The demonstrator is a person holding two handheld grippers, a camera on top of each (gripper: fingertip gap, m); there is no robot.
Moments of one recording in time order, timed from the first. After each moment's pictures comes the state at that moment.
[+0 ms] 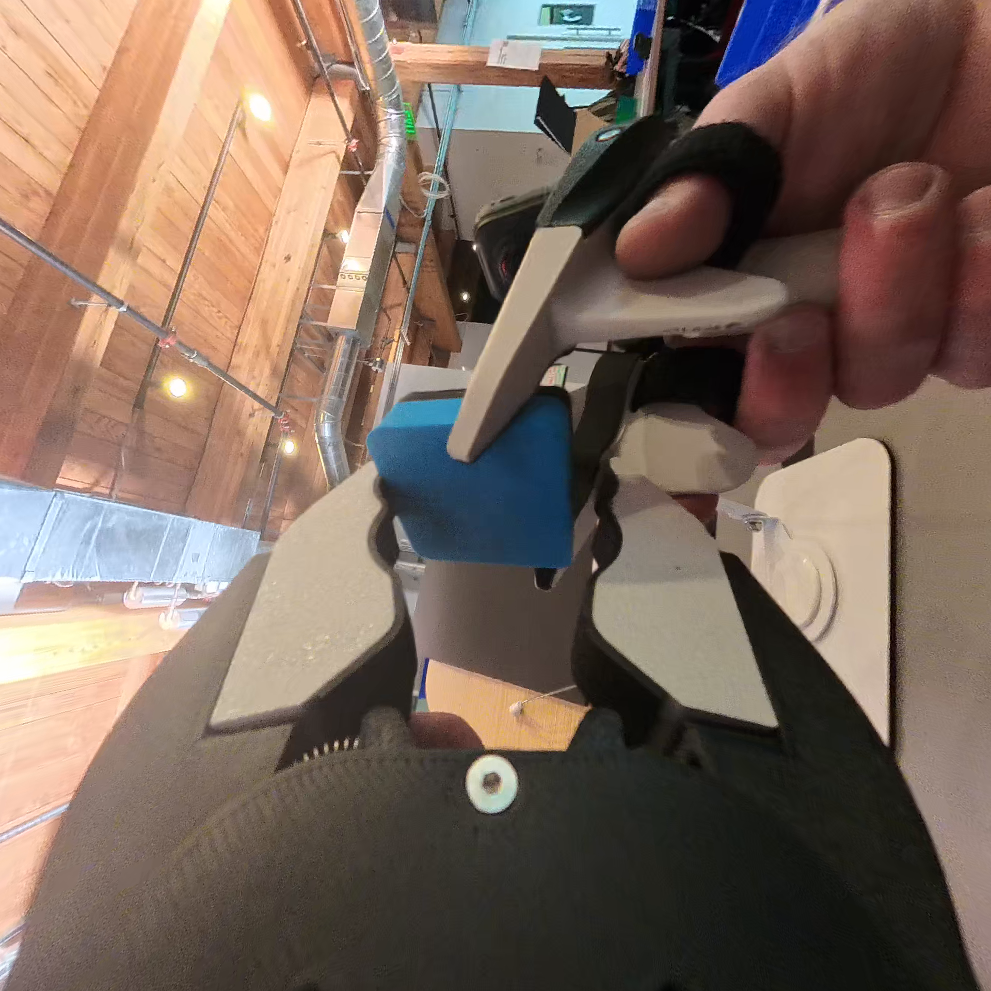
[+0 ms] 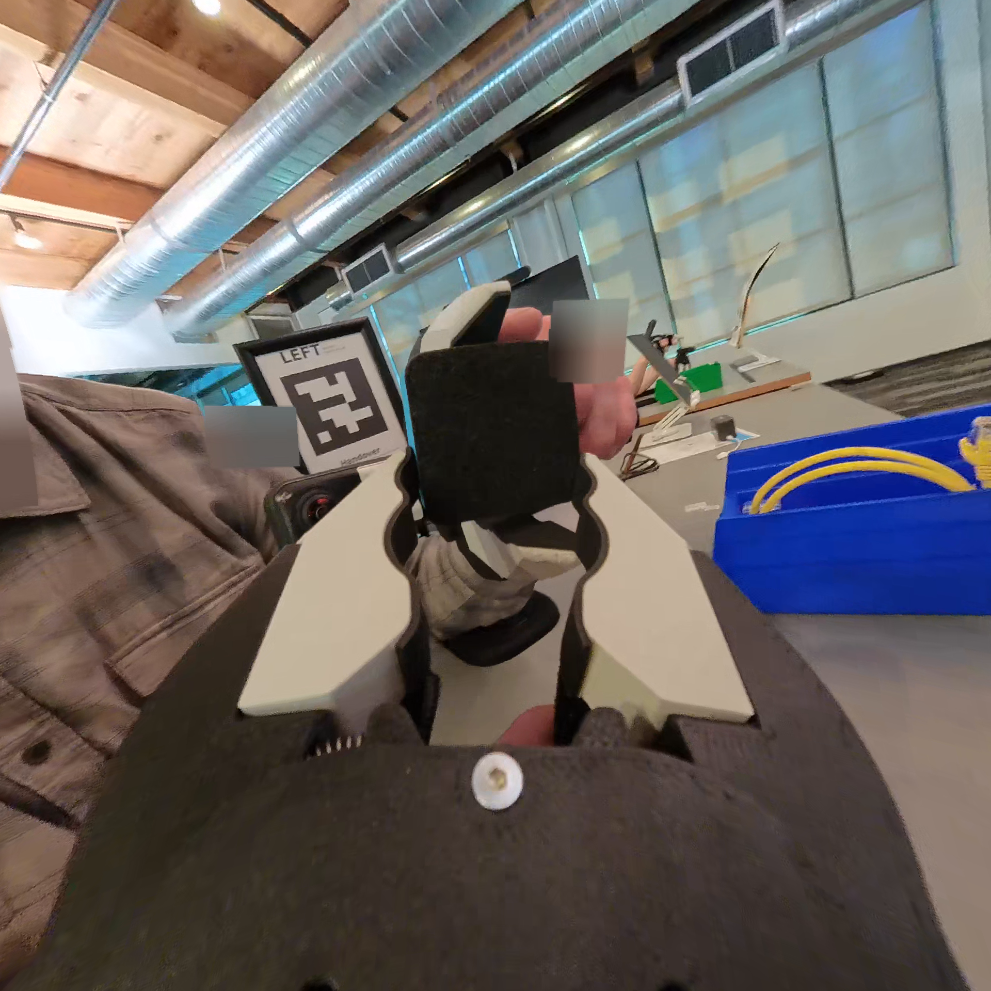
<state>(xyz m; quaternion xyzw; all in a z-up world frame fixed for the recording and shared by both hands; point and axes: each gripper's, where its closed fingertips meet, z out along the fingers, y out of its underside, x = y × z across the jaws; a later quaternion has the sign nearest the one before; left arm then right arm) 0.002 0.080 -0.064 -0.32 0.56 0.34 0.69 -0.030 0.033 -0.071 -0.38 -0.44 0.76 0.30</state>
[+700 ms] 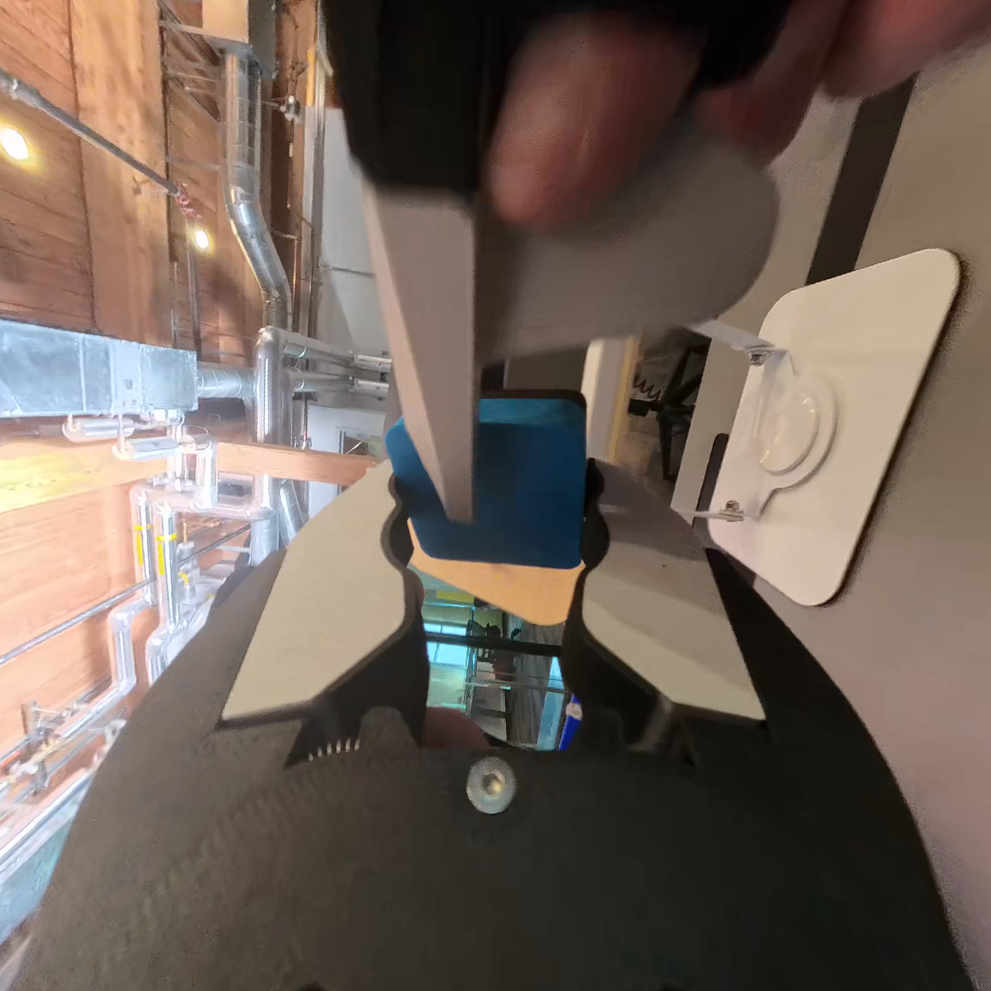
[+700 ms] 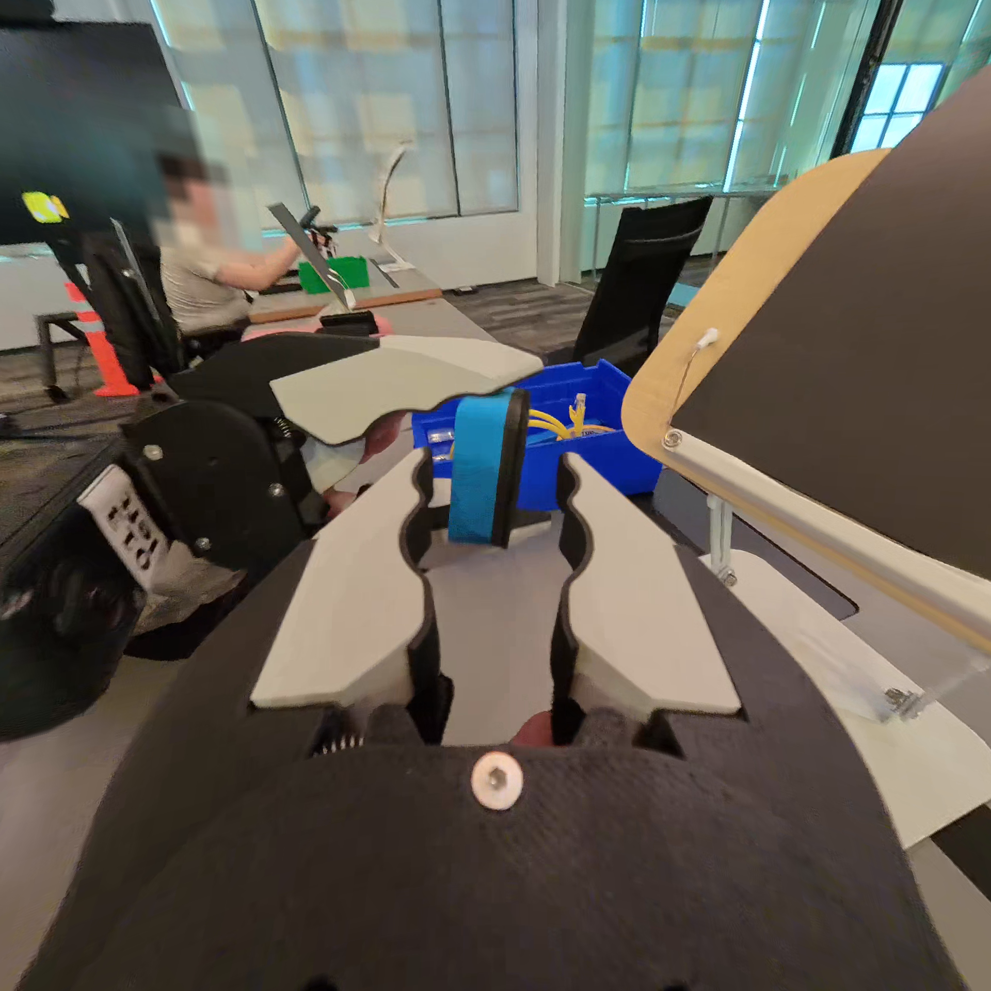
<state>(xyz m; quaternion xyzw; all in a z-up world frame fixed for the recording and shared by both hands) -0.043 0.122 -0.078 -0.48 0.50 0.43 0.58 -0.045 0.091 -0.071 -0.57 -0.45 0.45 0.51</state>
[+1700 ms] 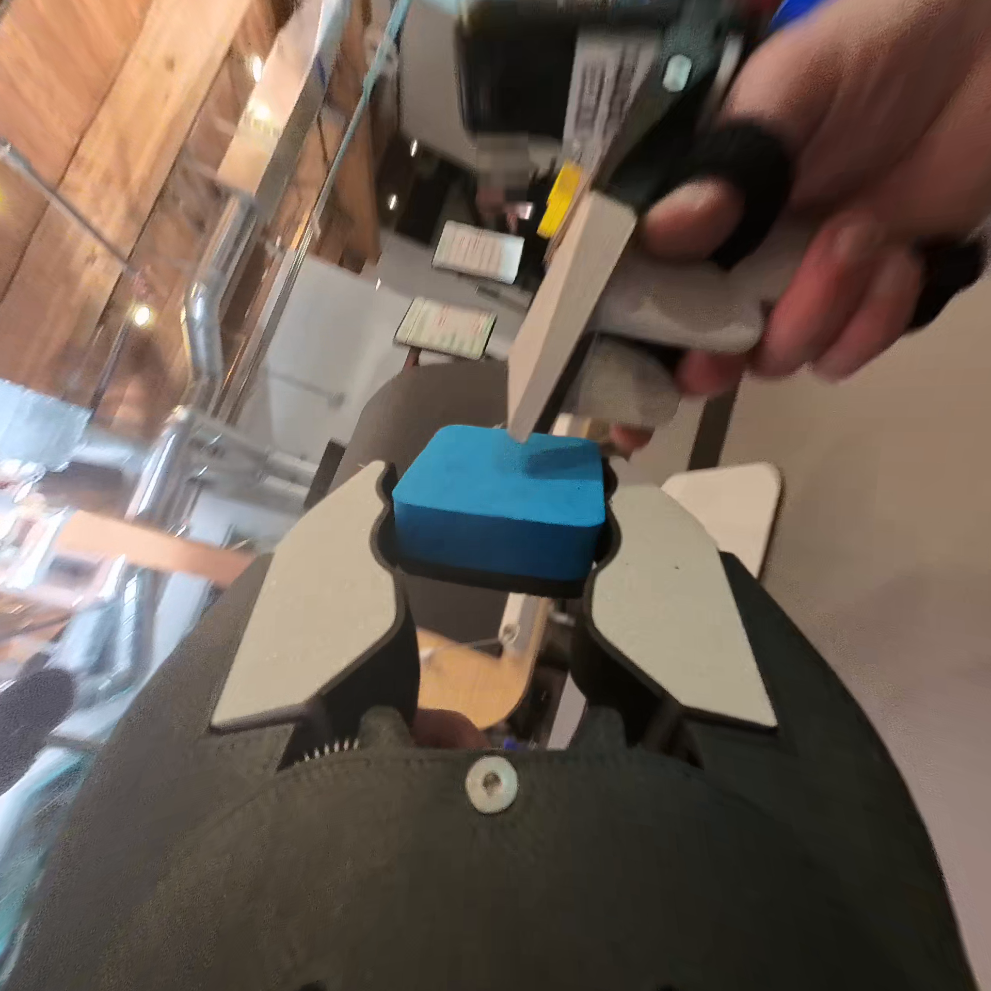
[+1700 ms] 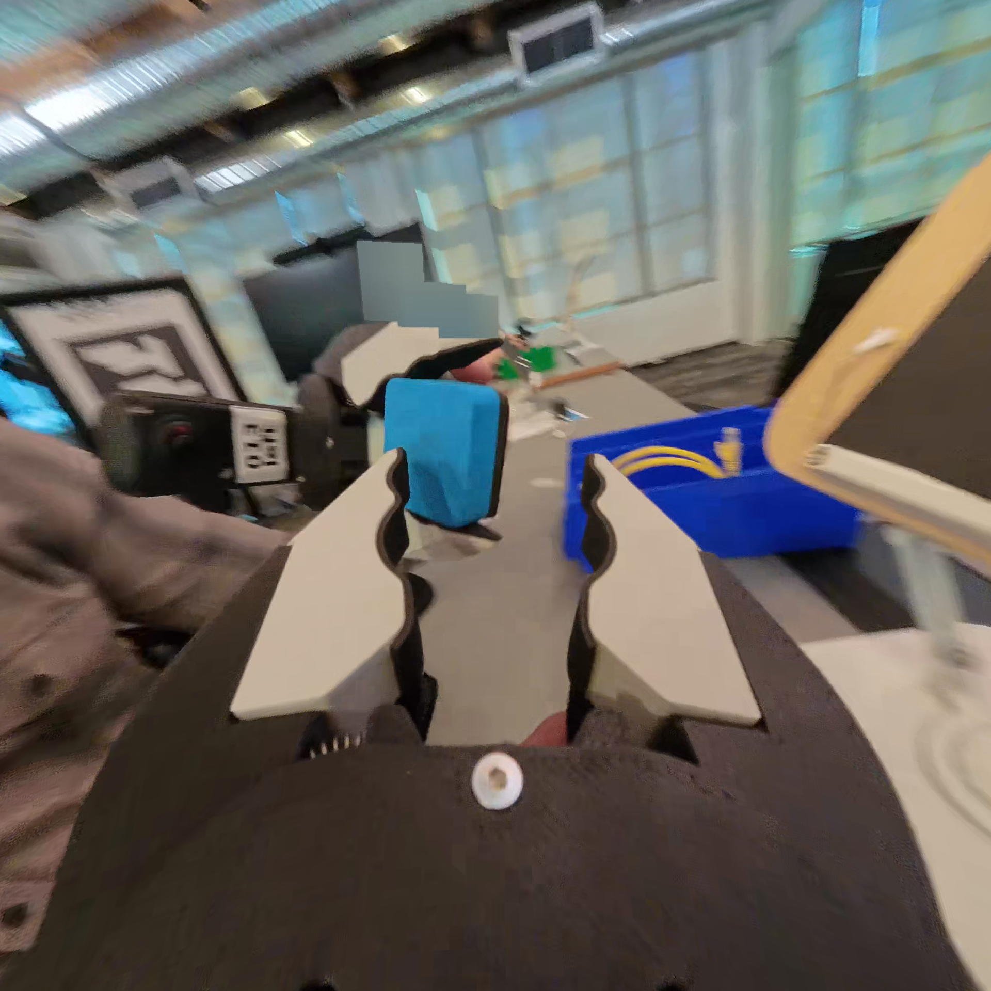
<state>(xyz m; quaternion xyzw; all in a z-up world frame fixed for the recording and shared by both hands) -0.013 0.086 -0.059 -0.47 0.52 0.24 0.67 -0.021 0.074 -0.061 -0.48 -0.44 0.63 0.42</state>
